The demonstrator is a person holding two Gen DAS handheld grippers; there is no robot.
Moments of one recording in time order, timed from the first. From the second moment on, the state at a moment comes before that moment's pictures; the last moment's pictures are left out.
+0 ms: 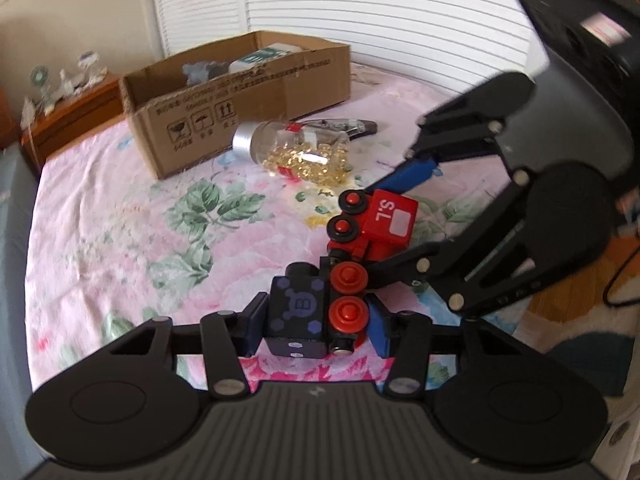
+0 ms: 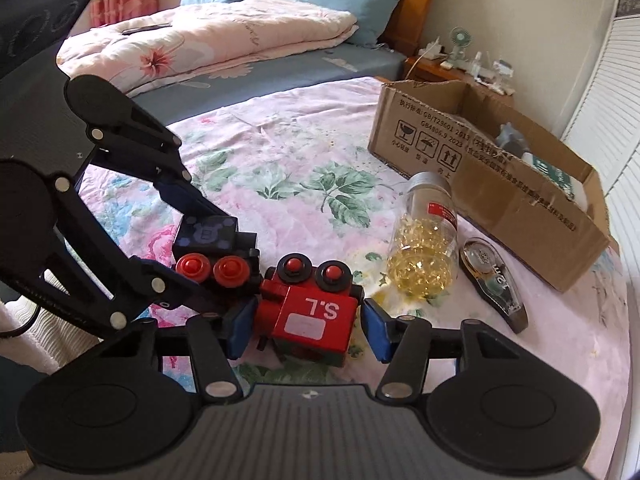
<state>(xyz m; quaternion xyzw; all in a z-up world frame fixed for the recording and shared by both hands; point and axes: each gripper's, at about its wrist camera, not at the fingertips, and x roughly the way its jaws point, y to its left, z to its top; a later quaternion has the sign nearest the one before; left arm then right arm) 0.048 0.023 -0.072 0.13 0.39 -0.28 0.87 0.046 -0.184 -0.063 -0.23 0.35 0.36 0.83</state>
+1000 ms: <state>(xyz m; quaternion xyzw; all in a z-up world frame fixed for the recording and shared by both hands) 0.066 0.034 -0.074 0.11 0.40 -0.21 0.89 0.038 -0.210 -0.065 -0.15 0.38 0.31 0.86</state>
